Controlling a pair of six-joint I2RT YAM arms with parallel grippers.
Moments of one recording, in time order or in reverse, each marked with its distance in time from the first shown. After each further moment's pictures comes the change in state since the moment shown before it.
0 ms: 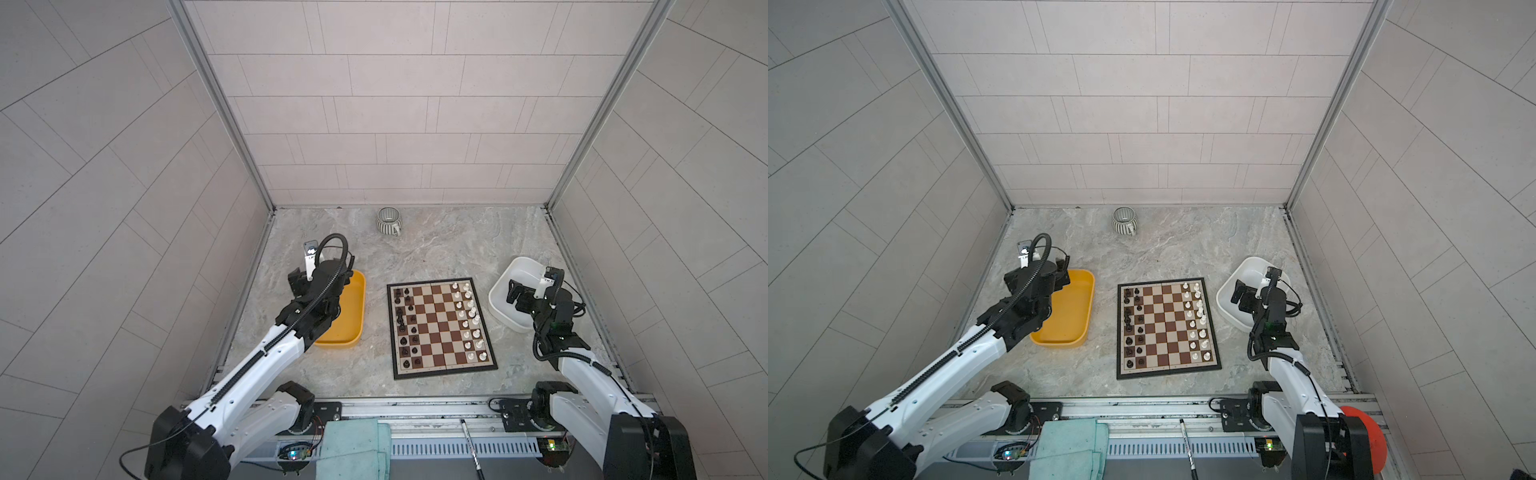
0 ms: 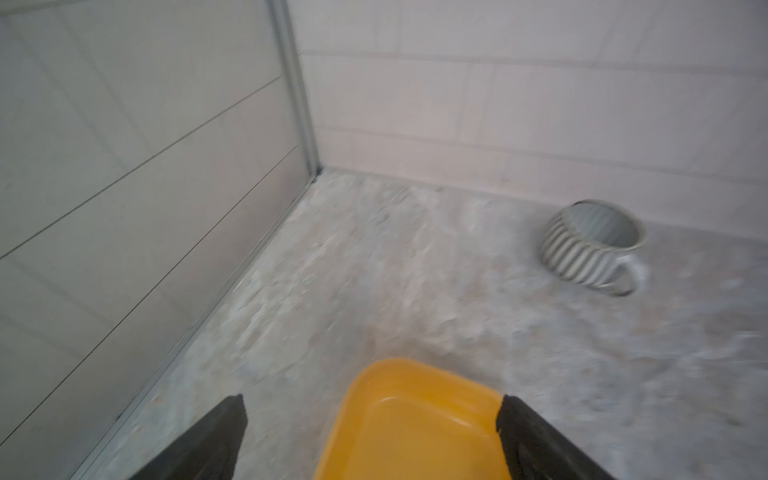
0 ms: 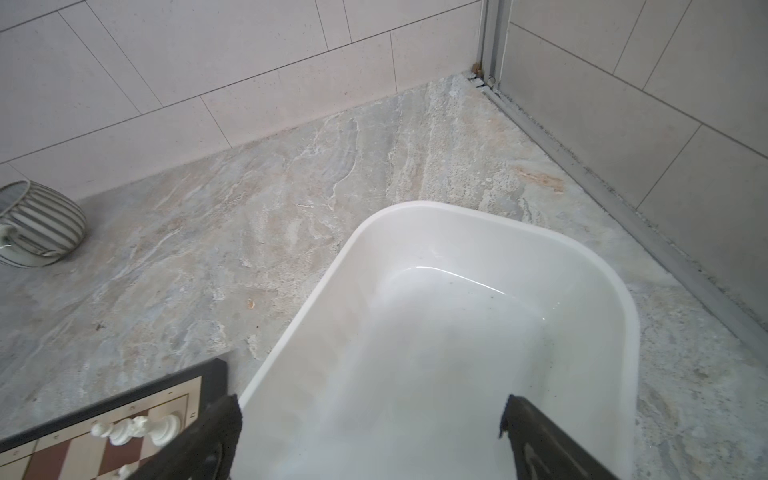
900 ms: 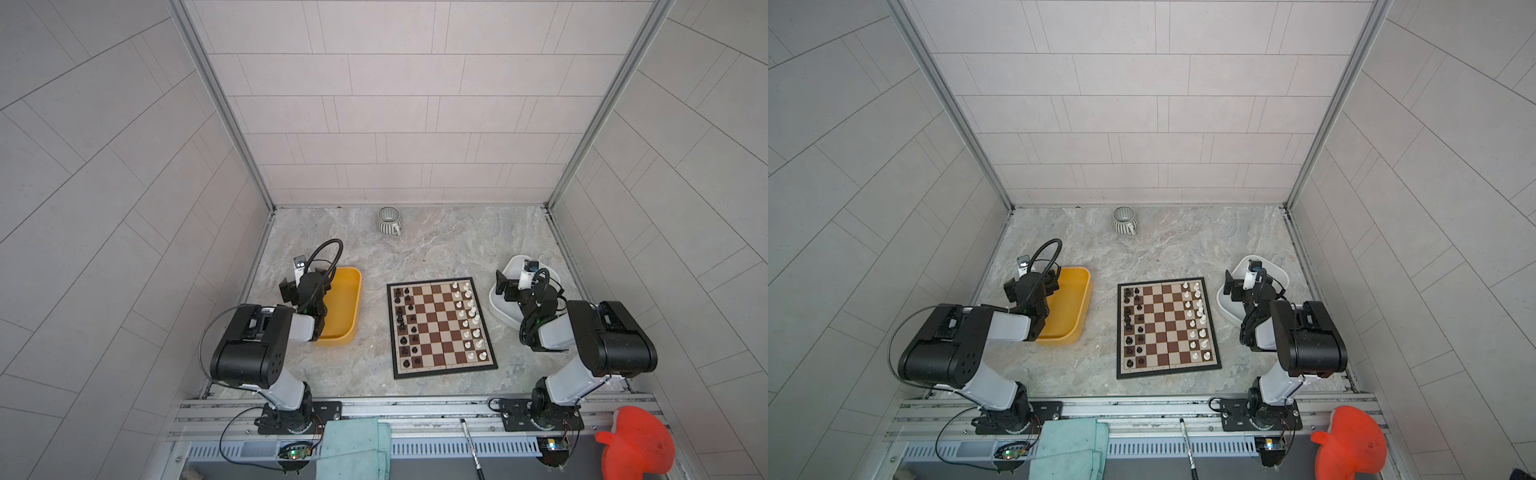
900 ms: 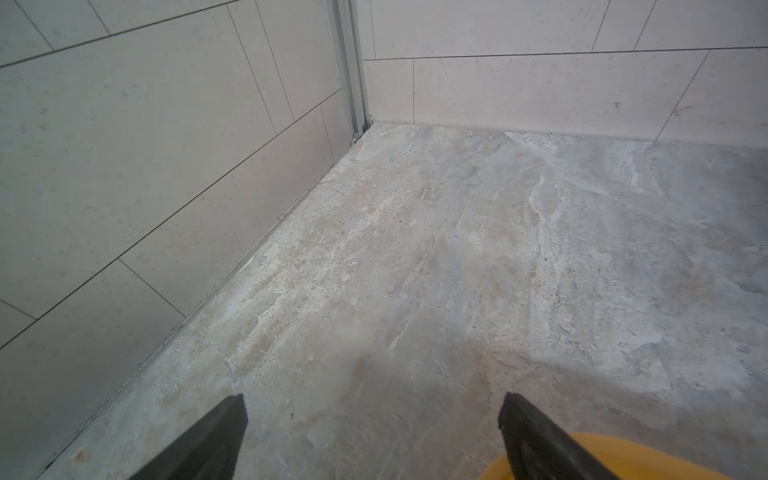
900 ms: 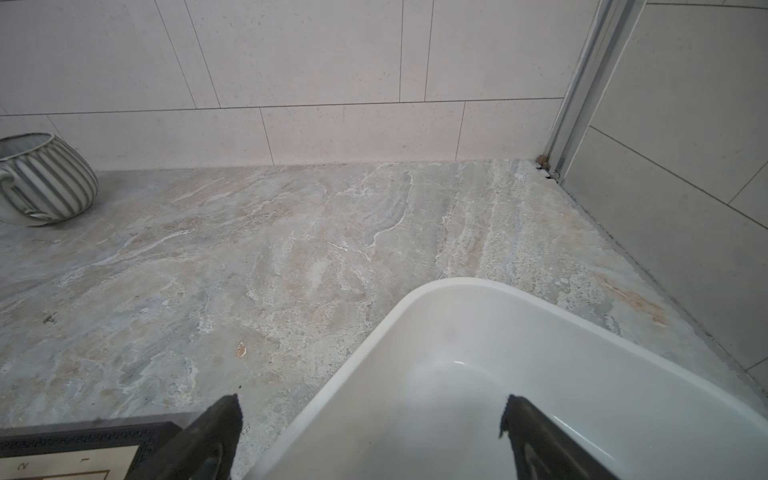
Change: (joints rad) left arm 0.325 0.599 -0.236 1.006 0.250 0.240; right arm 0.002 0.661 0.014 0.813 -0.128 -0.211
